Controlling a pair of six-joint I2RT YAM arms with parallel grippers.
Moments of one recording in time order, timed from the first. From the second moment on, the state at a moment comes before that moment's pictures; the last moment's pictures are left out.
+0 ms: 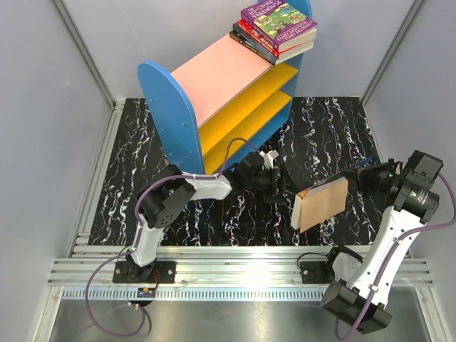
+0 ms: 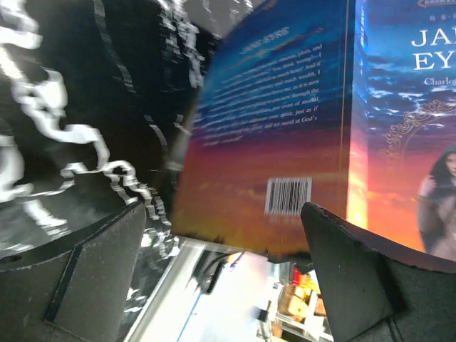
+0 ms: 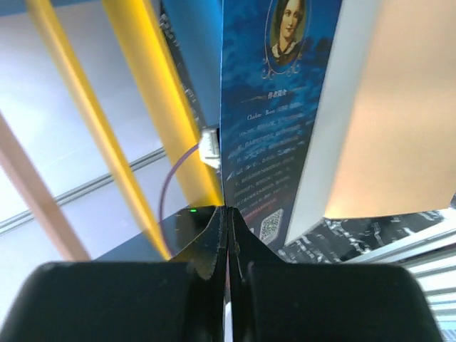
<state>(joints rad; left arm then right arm) -0.90 2.03 1.22 0.37 0.56 -1.14 -0.58 0.86 1.20 -1.17 -0.60 0.92</state>
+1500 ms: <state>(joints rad) -0.94 2.21 1.03 1.03 0.55 -1.67 -0.50 0.47 0.66 -1.32 -0.57 0.86</state>
